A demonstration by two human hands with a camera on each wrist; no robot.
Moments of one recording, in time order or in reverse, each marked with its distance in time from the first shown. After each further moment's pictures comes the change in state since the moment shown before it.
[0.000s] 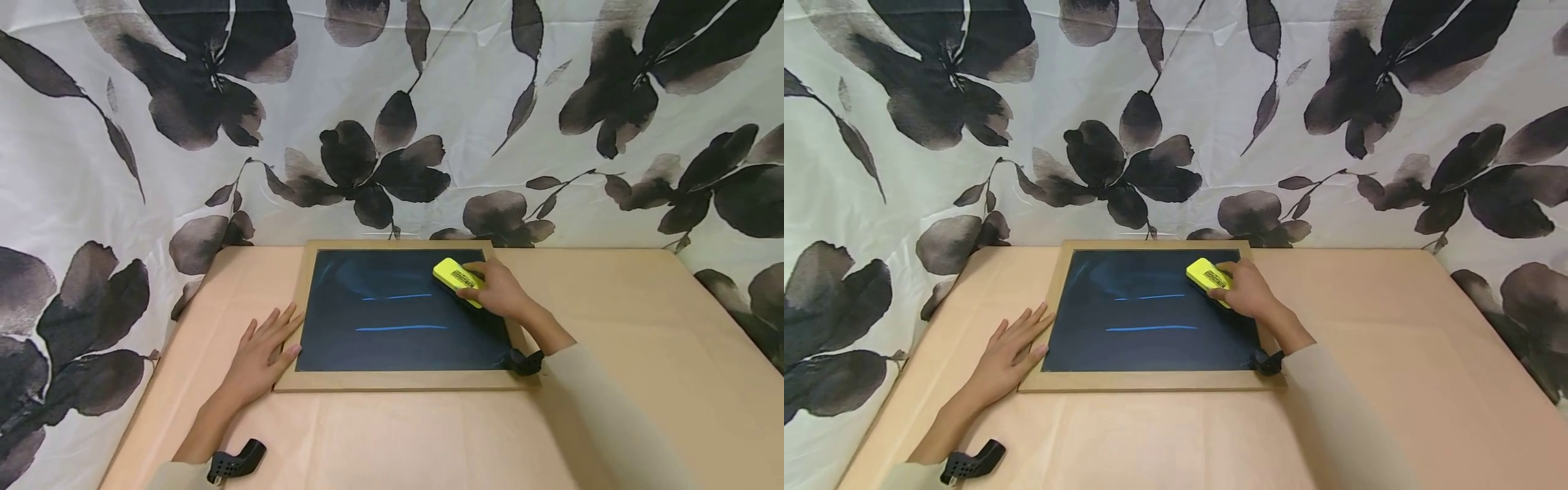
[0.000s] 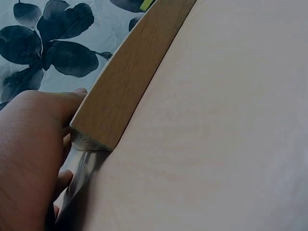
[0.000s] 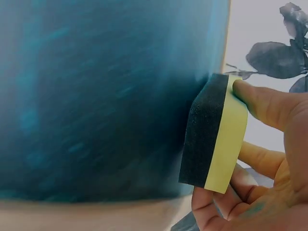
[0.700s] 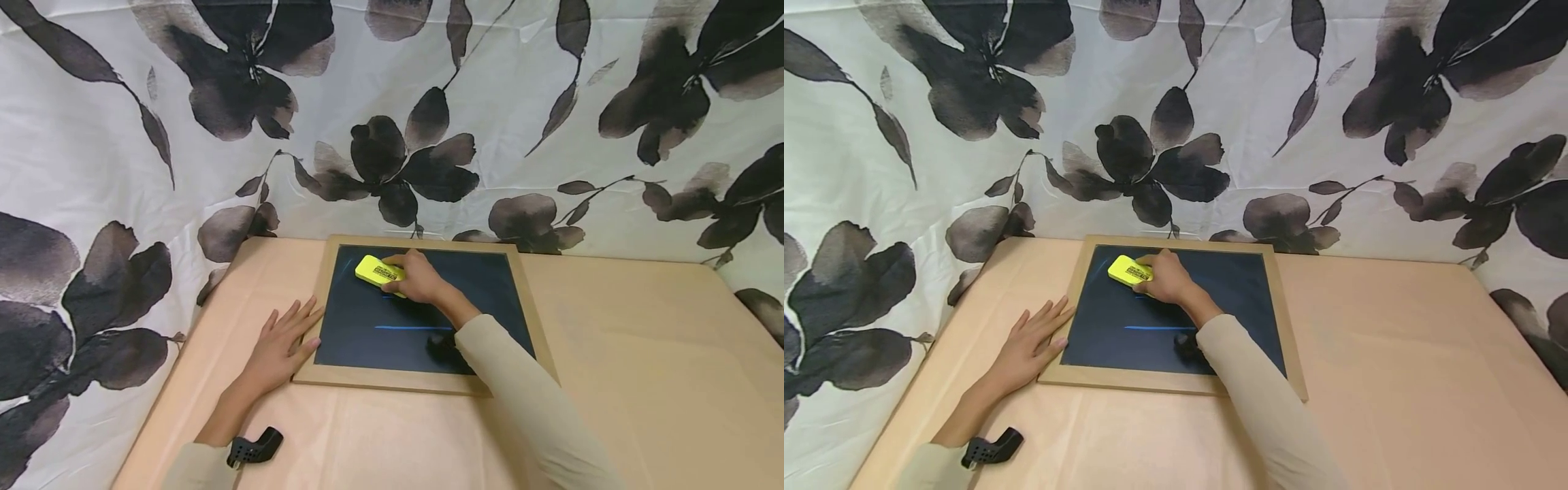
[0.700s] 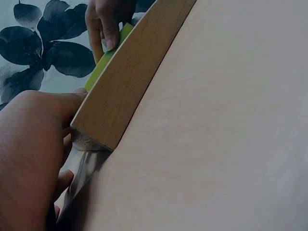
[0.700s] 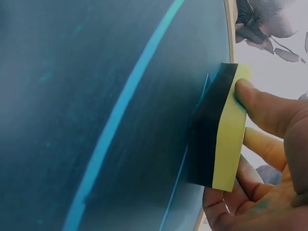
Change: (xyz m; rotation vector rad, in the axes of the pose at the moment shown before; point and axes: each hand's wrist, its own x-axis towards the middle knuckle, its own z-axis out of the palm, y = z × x) left_hand 0.002 -0.005 0.001 0.033 -0.009 -0.009; right_hand 0.076 -0.118 0.080 0.013 -0.173 -0.209
